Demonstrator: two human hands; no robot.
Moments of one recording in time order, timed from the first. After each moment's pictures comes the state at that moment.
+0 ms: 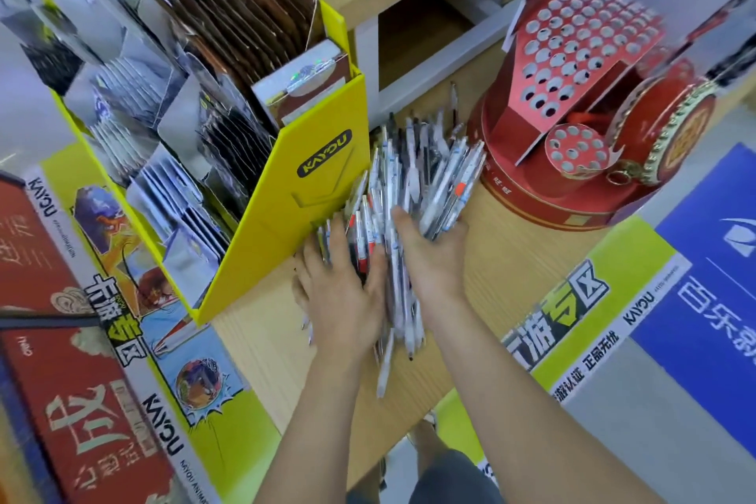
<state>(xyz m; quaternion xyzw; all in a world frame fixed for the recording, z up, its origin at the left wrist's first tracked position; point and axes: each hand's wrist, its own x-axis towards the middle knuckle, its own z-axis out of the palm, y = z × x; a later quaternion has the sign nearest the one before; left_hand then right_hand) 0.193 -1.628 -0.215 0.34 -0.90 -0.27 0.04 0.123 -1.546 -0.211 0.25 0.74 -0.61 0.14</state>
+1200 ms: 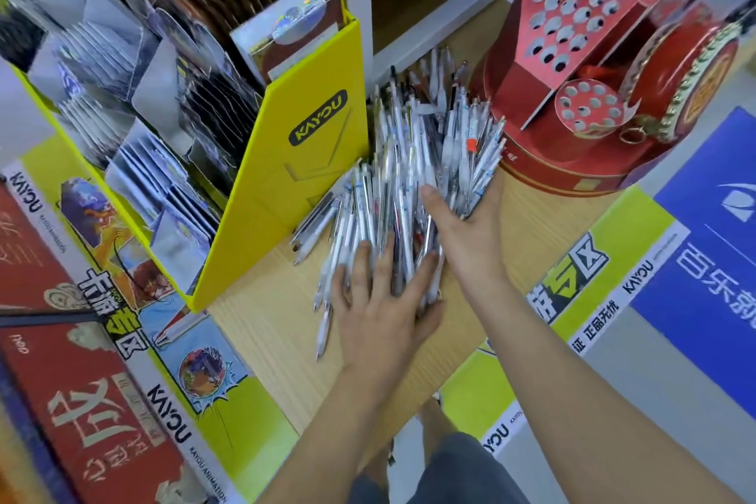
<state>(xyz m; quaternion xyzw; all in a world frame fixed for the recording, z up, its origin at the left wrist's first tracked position) 0.238 -1.601 -0.251 0.05 -0.99 -0.07 0.10 0.124 -1.514 -0.222 0.13 0.79 -0.60 0.06</state>
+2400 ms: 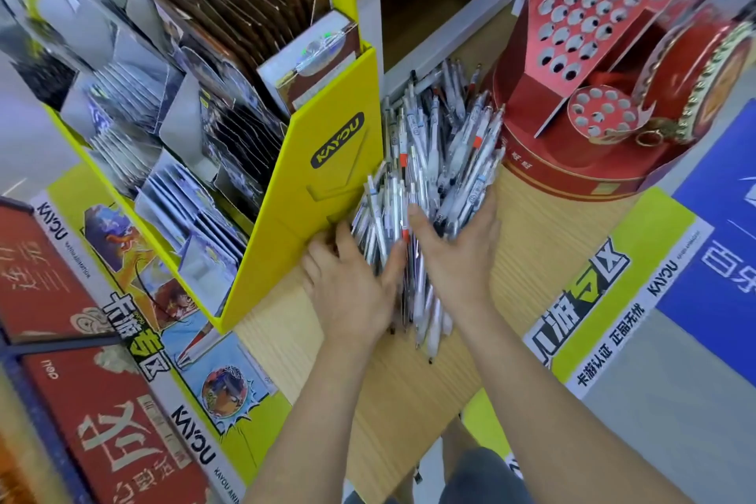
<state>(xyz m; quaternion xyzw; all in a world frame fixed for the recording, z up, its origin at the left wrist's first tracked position) 0.193 -1.649 -0.234 0.28 -0.94 -0.21 0.04 0.141 -1.549 -0.232 0.16 0.83 -0.53 0.00</state>
